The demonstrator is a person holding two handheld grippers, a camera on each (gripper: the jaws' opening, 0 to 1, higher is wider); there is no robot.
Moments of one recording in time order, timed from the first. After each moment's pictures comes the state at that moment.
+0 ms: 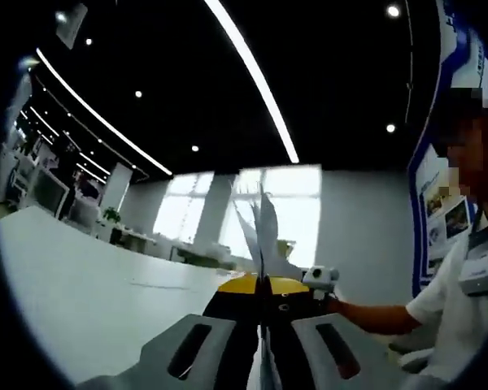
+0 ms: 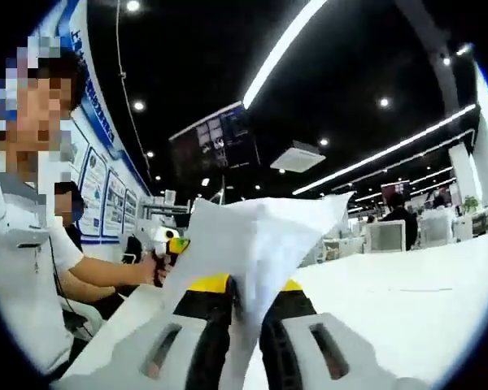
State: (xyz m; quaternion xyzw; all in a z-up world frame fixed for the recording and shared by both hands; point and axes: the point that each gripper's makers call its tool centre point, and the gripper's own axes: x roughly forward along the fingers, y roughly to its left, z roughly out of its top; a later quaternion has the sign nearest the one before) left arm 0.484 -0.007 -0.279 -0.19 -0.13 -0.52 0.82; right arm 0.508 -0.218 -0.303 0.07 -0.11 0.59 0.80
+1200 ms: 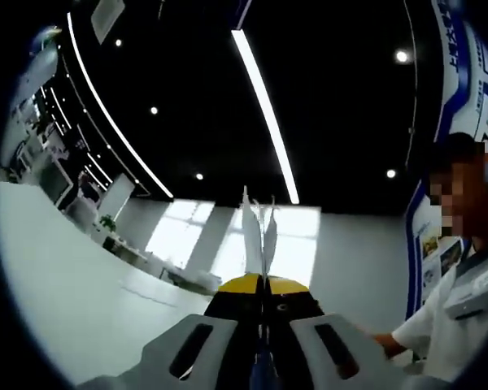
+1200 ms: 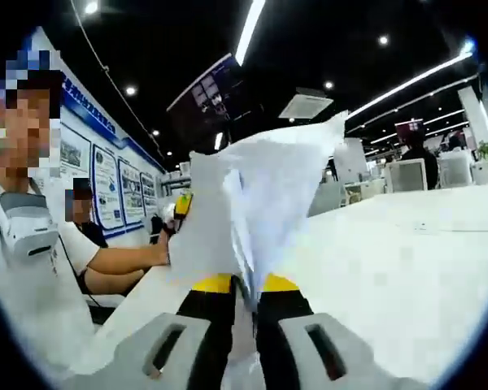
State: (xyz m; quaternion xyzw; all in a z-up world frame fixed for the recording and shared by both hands) left arm 0.488 0.027 -0.281 -0.29 -0.18 -0.49 0.80; right arm 0.515 -0.180 -0.364 0.07 0.03 0.65 0.76
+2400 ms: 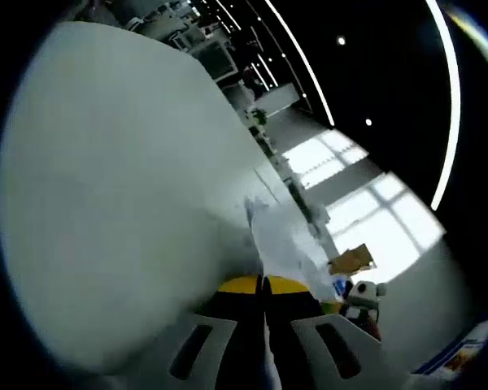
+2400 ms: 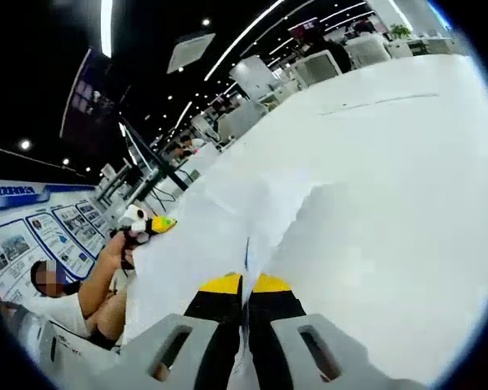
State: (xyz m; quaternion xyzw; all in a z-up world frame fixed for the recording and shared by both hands) left arm 0.559 0.023 -0.429 -0.45 0.25 -0.20 0.83; right arm 0.544 -0.204 -0.440 0.14 0.36 0.45 0.80
